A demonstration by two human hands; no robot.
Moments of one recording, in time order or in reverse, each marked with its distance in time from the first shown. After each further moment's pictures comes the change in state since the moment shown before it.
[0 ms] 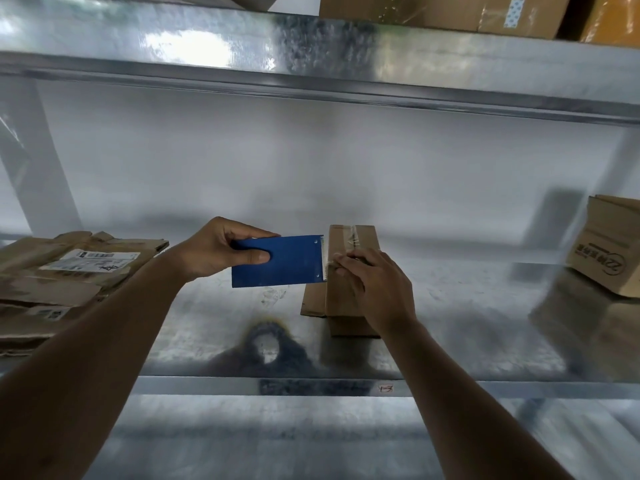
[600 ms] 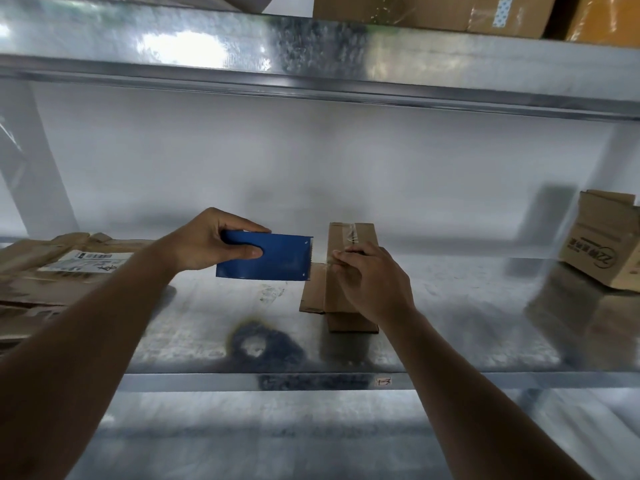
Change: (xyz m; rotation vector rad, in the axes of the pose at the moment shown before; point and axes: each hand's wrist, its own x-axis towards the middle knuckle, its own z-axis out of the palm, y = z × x) left_hand -0.003 0.017 -0.013 0.202 -0.004 -0.016; right_hand 0.004 -0.010 -0.014 0.057 -0.002 0.061
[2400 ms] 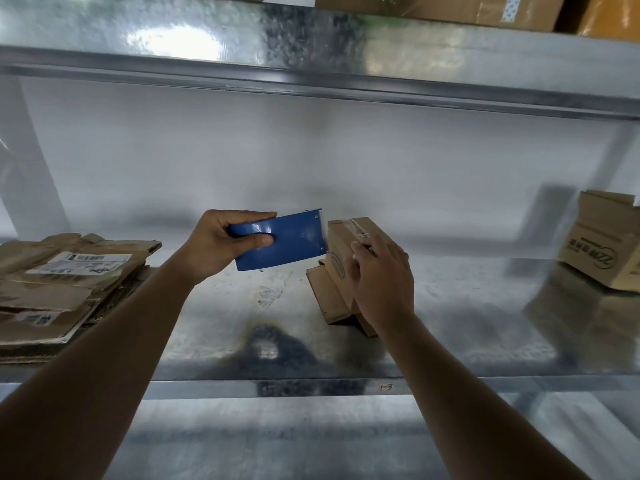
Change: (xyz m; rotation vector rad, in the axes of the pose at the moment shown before) left_hand 0.013 -0.009 0.033 -0.228 0.296 0.137; right_hand 0.005 -0.009 0.000 -0.257 0.059 0.104
